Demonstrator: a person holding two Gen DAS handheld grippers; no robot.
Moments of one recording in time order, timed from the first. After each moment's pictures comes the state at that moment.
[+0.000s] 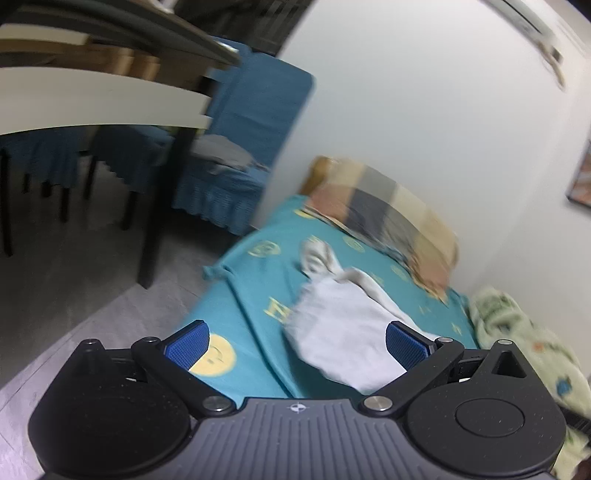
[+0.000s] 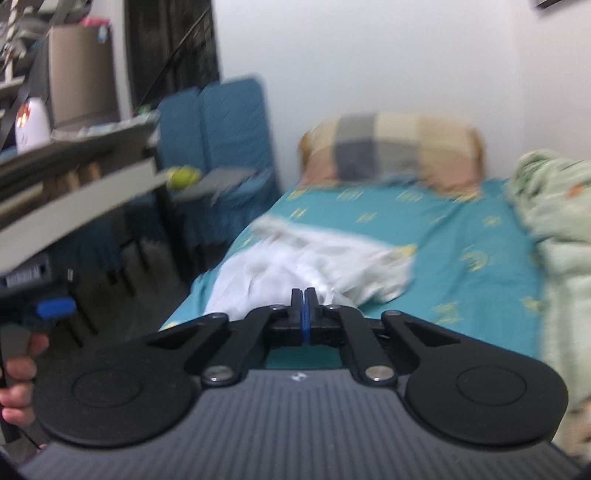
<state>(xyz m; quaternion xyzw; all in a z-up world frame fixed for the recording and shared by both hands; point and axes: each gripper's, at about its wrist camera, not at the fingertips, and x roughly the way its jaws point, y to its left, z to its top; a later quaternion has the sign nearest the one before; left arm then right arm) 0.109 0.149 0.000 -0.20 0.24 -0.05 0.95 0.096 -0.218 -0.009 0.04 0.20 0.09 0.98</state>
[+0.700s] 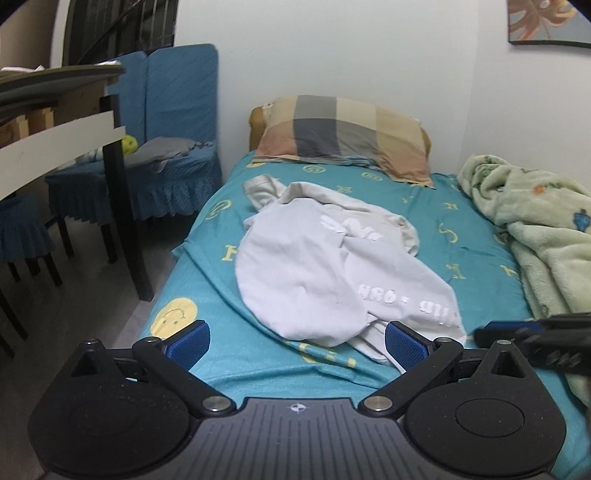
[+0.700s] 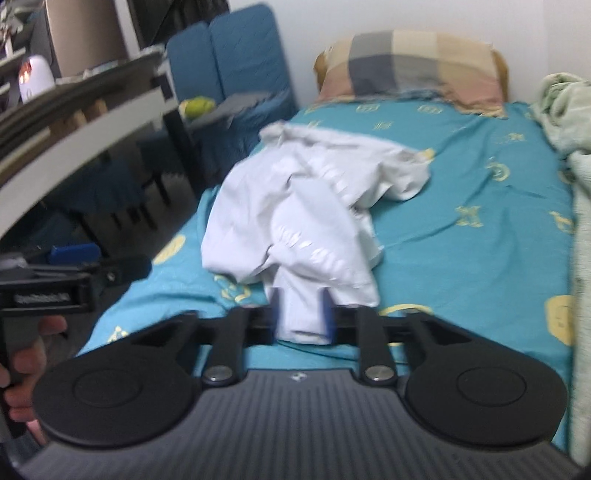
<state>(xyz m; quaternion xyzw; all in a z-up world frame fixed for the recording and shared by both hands) 0.098 0.040 -0.031 -0.01 0.31 -0.06 0.95 0.122 -0.202 -0.098 0.05 0.34 0.16 0.92</state>
